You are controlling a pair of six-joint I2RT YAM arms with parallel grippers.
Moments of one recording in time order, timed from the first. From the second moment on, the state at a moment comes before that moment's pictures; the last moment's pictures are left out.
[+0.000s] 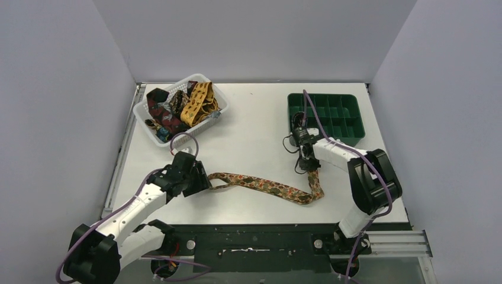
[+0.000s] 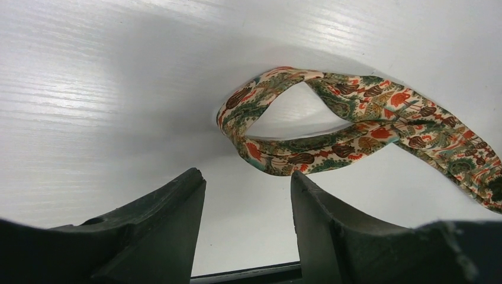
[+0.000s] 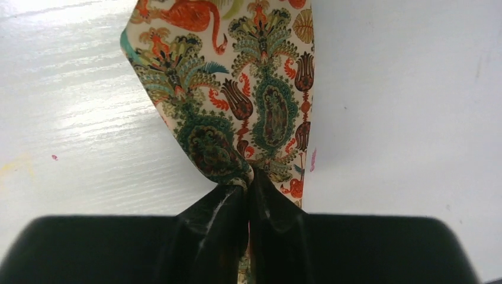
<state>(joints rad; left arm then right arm) -0.45 1.00 0.52 -0.52 -0.03 -0.78 0.44 1.70 0.98 -0.64 0.37 0.46</state>
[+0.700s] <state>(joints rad) -0.40 0.97 0.53 -0.51 0.01 -0.75 0.01 0.99 0.49 -0.28 -0.16 0.64</state>
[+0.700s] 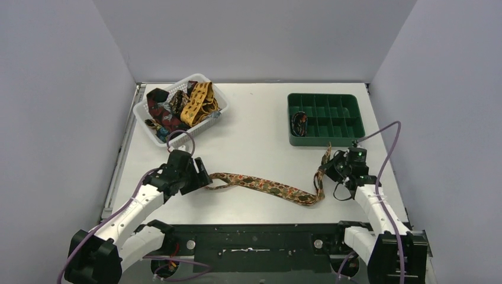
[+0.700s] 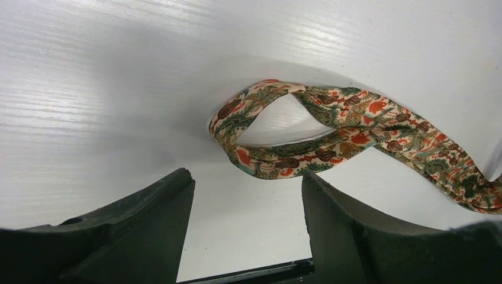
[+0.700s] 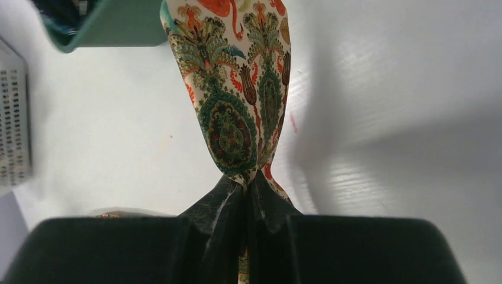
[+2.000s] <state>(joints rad) -0.28 1.12 0.52 -0.34 0.26 -0.68 -0.56 1.08 0.35 0.08 -0.67 0.92</state>
